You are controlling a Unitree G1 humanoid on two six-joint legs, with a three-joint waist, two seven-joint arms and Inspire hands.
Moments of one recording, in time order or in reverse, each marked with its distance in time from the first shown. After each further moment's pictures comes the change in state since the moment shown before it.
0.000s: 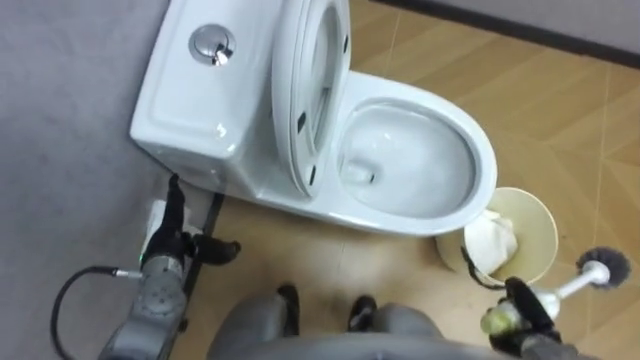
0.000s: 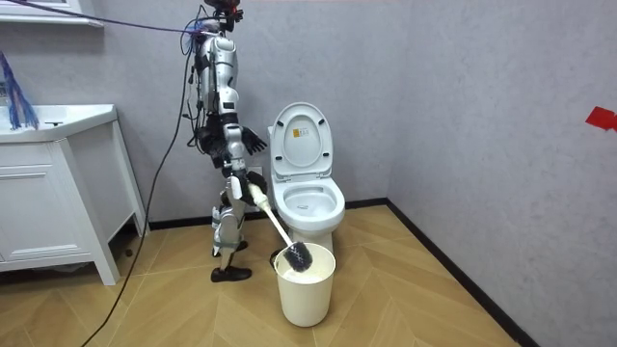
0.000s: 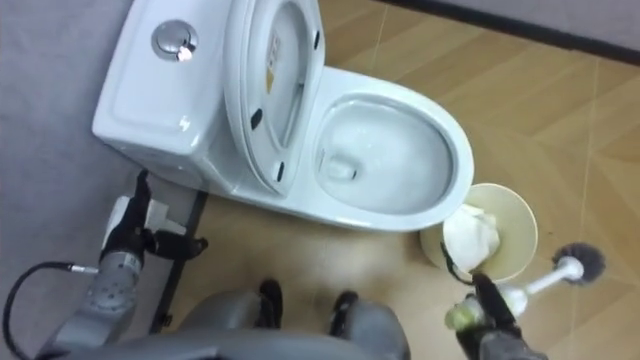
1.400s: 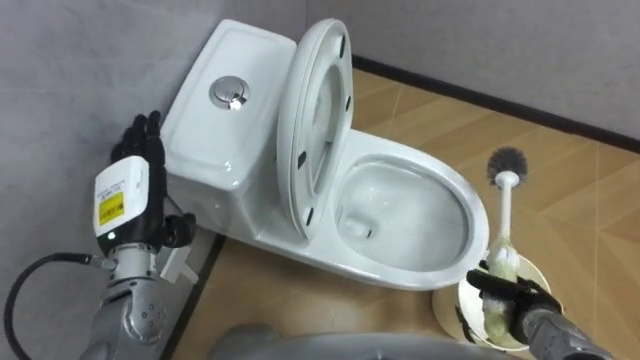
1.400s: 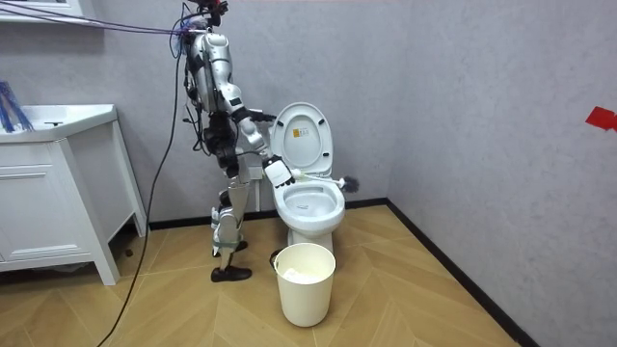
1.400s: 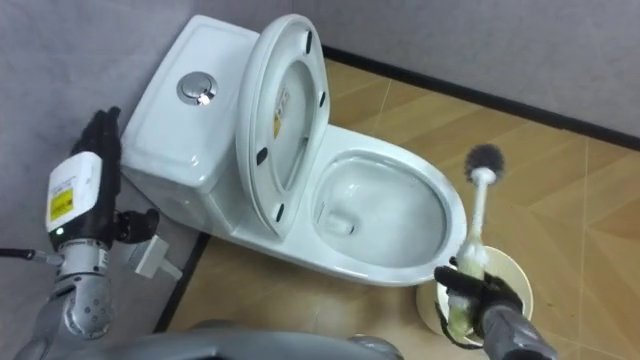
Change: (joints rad) left arm 0.132 0.054 0.016 -0.296 0.652 -0.058 0.123; right arm -0.034 -0.042 0.090 -0.220 -1.078 -0.072 0.072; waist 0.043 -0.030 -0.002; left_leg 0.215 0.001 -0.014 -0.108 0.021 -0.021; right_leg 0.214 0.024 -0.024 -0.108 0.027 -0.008
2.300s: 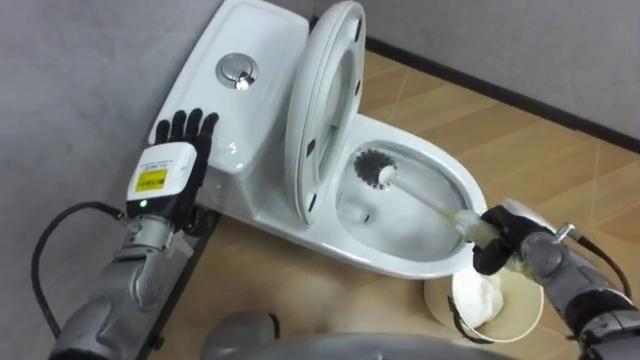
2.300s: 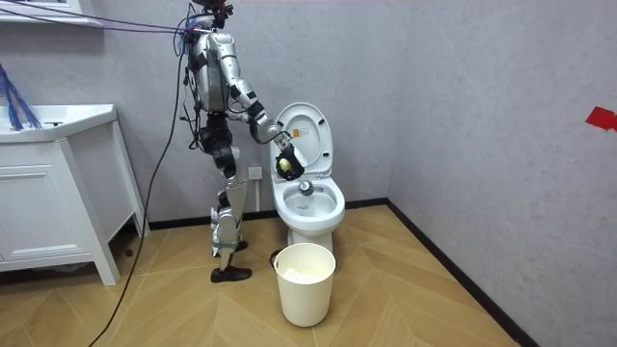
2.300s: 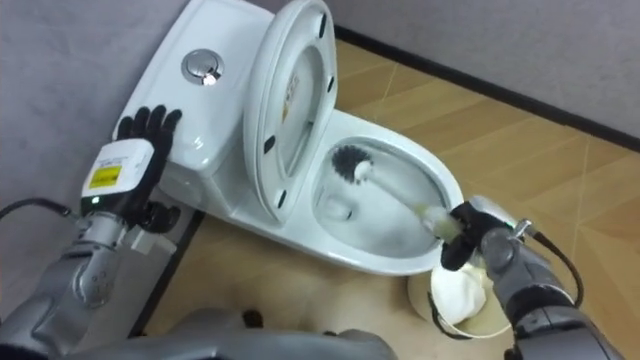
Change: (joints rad) left arm -0.263 0.121 -0.143 0.144 0.044 0.006 -0.117; right arm -0.138 -0.089 0.330 -0.097 -0.982 -0.012 -0.020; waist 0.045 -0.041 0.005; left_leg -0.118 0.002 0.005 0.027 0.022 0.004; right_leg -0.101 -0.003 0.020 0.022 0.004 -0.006
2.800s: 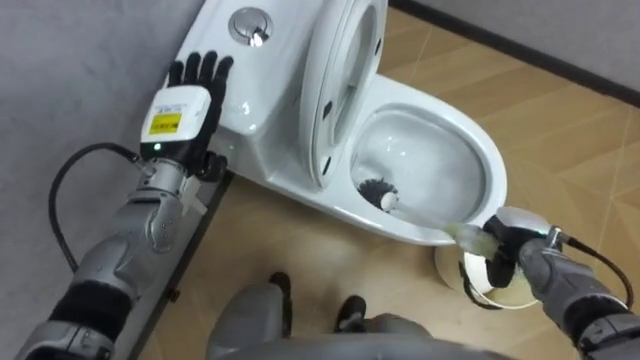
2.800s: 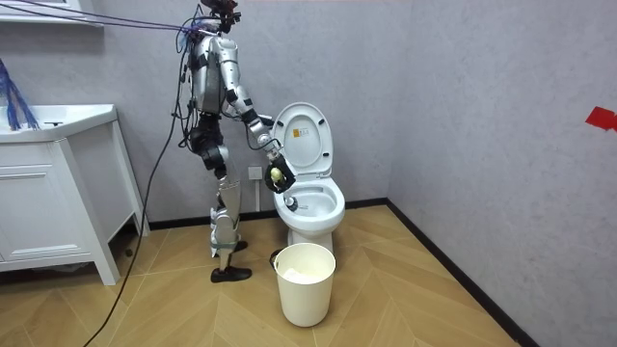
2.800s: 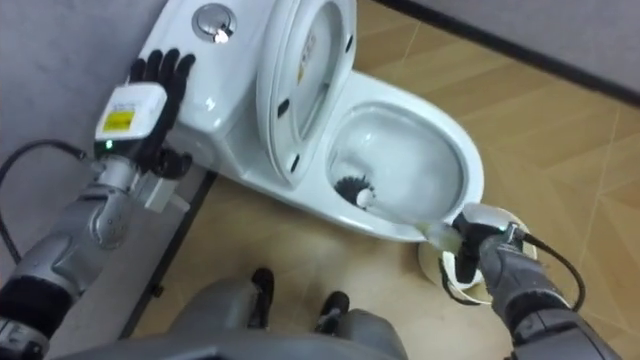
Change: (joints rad) left arm -0.227 -0.014 -0.017 0.126 0.000 -0.039 0.084; right arm -0.001 -0.023 0.066 0.014 -0.217 0.023 -0.129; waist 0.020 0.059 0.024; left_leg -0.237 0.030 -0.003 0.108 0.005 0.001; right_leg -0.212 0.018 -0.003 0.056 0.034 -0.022
